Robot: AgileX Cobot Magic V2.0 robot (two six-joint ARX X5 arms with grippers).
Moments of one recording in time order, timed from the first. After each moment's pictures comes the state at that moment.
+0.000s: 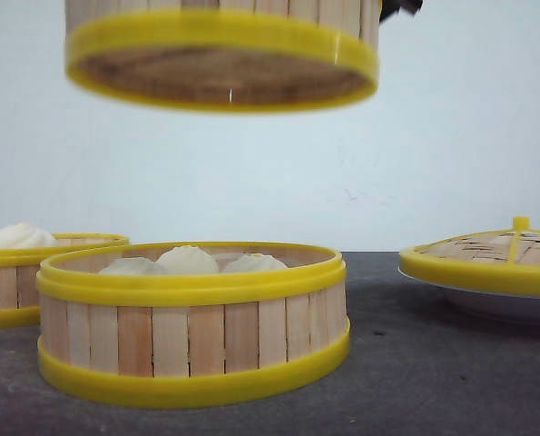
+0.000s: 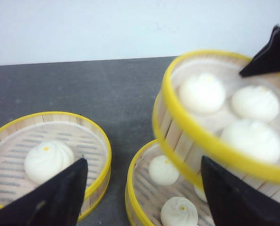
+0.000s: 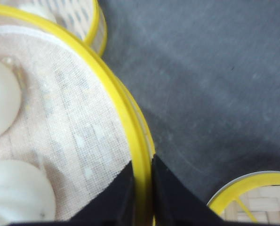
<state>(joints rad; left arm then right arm) -0.27 0.42 0.85 -0.70 0.18 -0.08 0.58 1.65 1.70 -0.95 -0.14 0.00</state>
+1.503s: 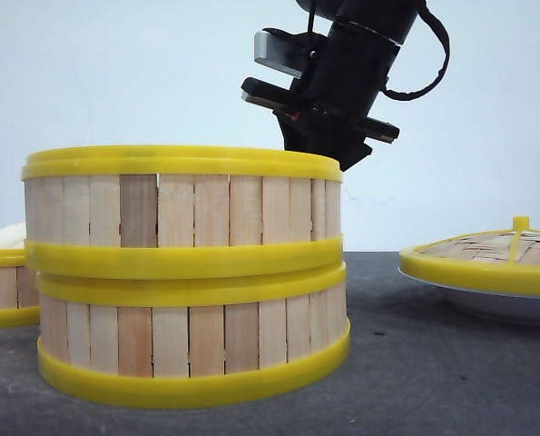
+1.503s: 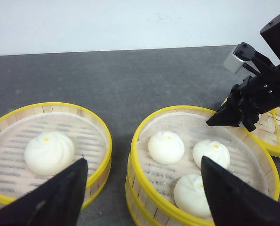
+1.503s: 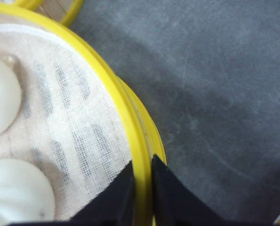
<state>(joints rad) -0.27 0.42 0.85 -0.73 0.18 -0.08 0.63 1.70 1.34 -0.58 -0.10 0.10</state>
